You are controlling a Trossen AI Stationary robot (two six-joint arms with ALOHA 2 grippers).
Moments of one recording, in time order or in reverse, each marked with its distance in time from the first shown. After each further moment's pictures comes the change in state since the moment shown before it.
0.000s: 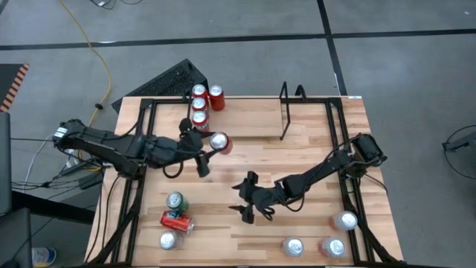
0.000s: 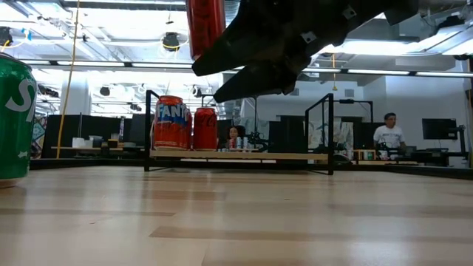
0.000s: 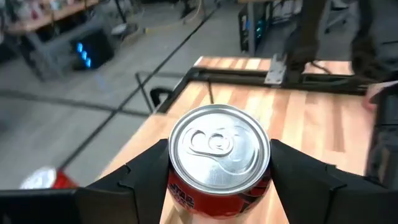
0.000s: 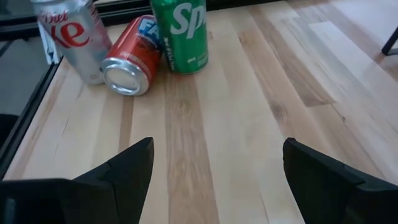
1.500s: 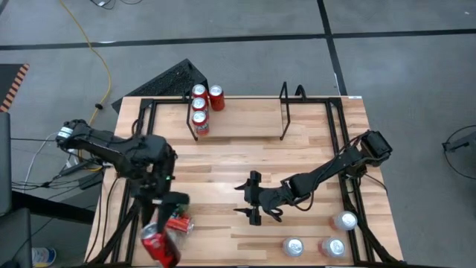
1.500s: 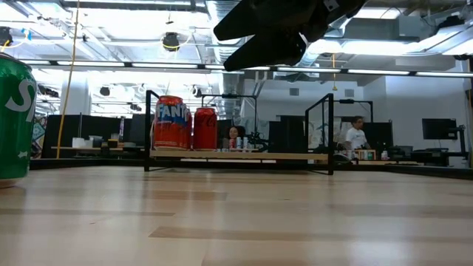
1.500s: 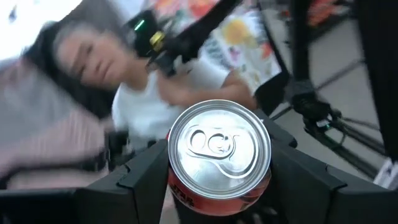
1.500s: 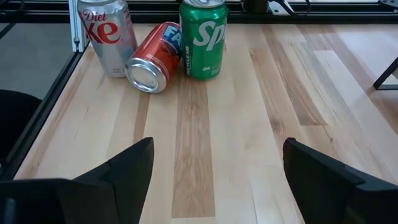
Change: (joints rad) left arm -0.052 0.063 0.002 0.481 2.101 0.499; right arm 0.039 -0.098 0.000 -0.092 -0.002 -0.130
